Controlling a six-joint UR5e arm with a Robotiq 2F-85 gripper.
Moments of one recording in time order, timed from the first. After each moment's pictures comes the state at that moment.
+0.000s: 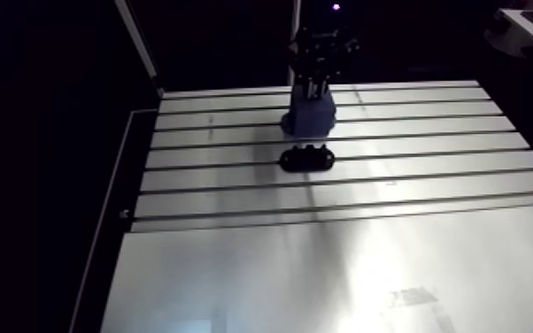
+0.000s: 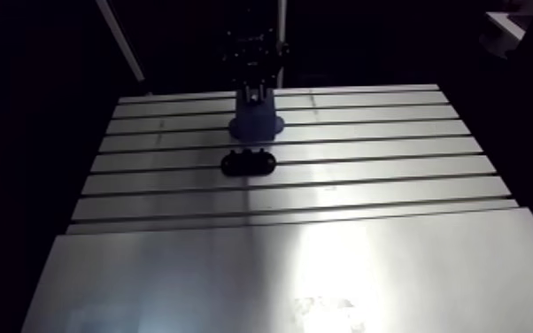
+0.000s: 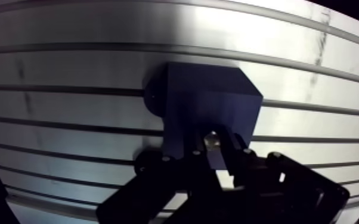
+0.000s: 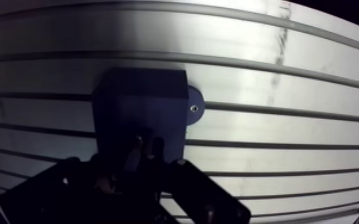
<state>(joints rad) -0.09 -1.05 1.55 -1.93 -1.60 -1.75</state>
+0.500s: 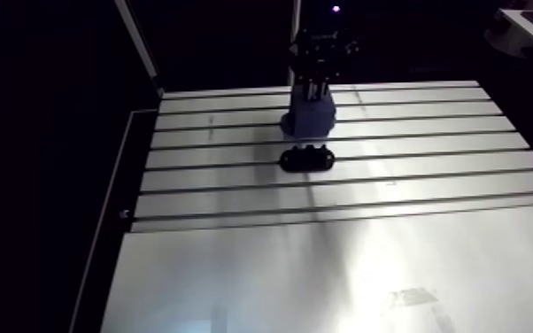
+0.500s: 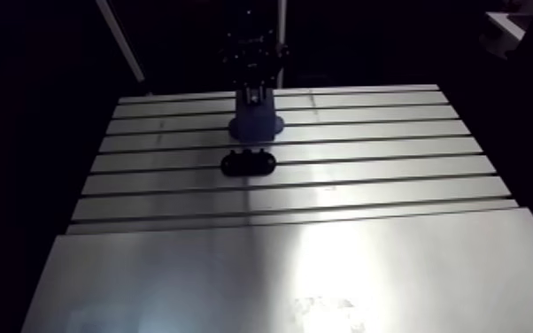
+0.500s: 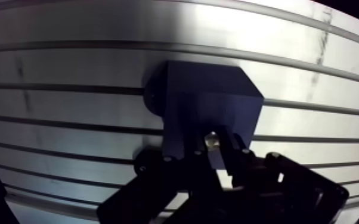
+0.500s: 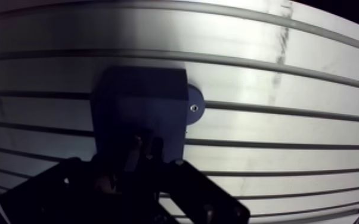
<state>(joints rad) -0.09 -1.05 1.56 -1.93 -1.60 -1.75</state>
